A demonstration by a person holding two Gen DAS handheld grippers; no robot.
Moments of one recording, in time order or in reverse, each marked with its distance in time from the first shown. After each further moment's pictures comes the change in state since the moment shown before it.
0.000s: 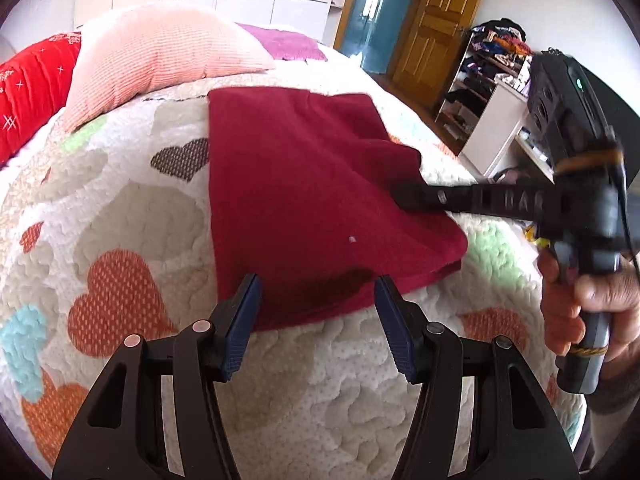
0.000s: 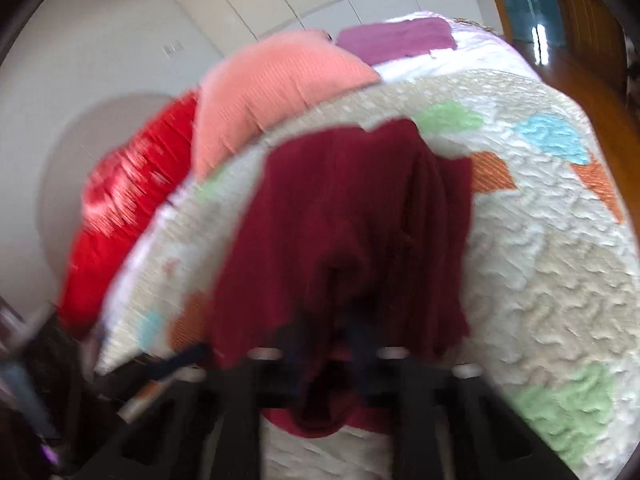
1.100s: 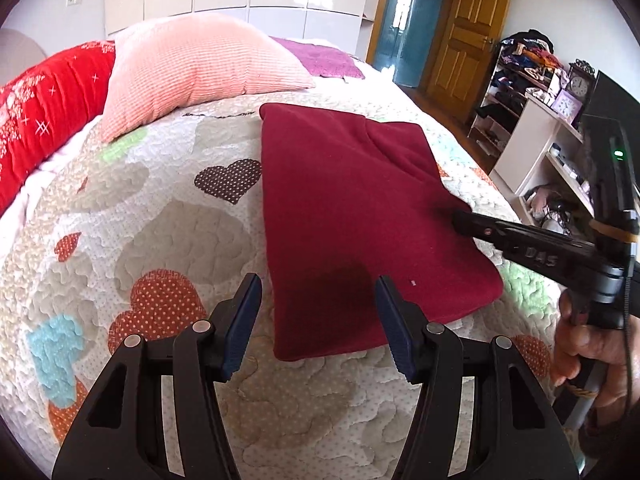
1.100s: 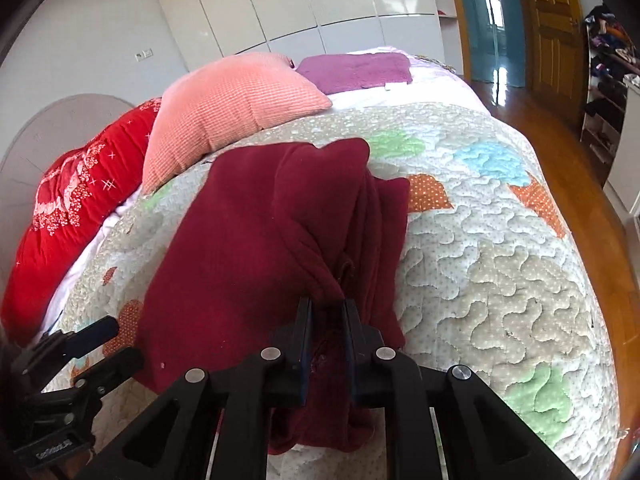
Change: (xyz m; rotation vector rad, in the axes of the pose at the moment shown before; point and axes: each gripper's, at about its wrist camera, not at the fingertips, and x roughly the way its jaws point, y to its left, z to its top) left arm -0.002 0.017 0.020 -0.053 -0.043 0.124; right arm -0.012 -0.007 0.004 -0.021 -0.135 -0.183
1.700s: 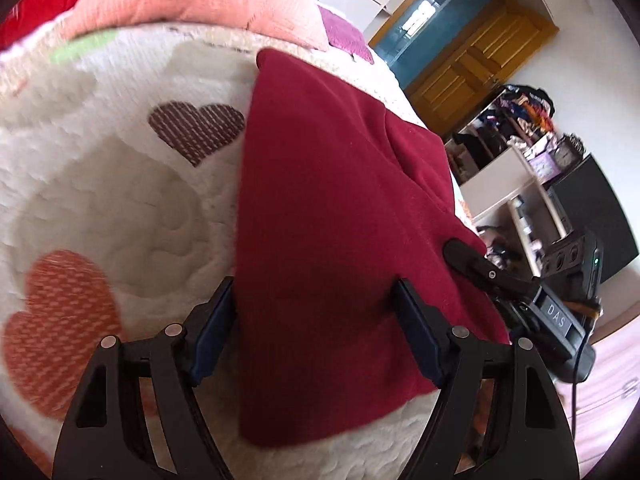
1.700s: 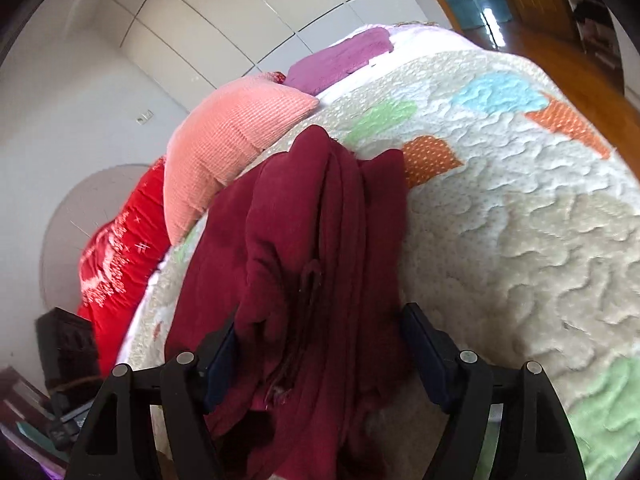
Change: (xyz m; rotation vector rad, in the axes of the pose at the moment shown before) left arm 0.073 0.036 0.021 -0.299 0.121 -0.277; right arm 0.044 -0.049 0.000 0.280 -0.006 0.254
